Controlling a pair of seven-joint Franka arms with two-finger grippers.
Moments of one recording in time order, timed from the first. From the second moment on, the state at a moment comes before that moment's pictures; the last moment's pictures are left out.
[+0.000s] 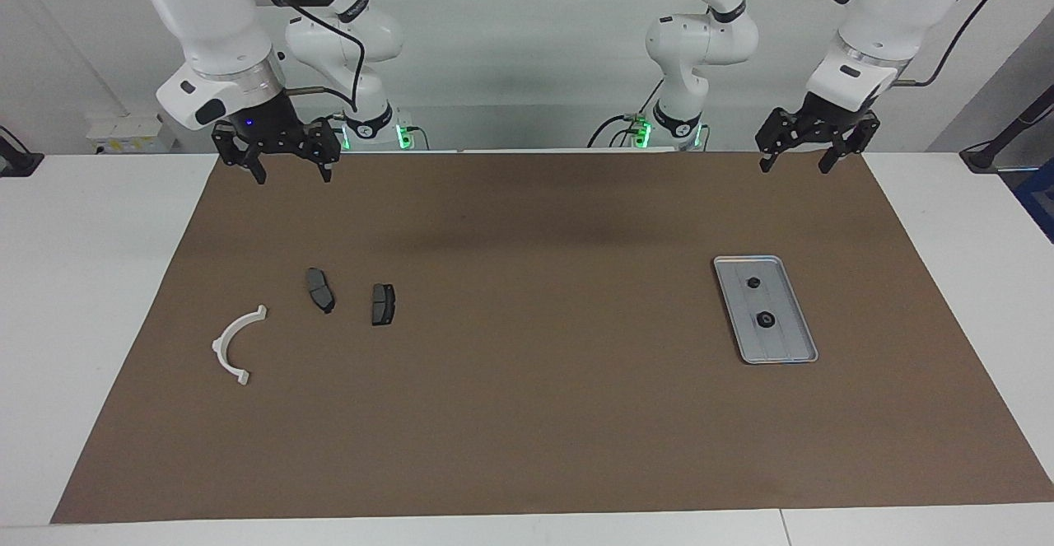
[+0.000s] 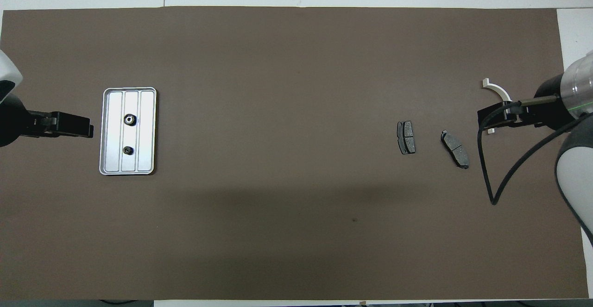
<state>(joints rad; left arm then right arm) -0.10 -0.10 0.00 -1.70 -0.03 1.62 -0.02 0.08 -0.02 0.01 -1.62 -0.02 1.56 0.06</state>
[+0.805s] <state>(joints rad) -0.08 -0.18 0.01 -2.03 0.00 1.89 -0.02 0.08 -0.03 0.01 -1.62 -0.02 1.56 0.06</state>
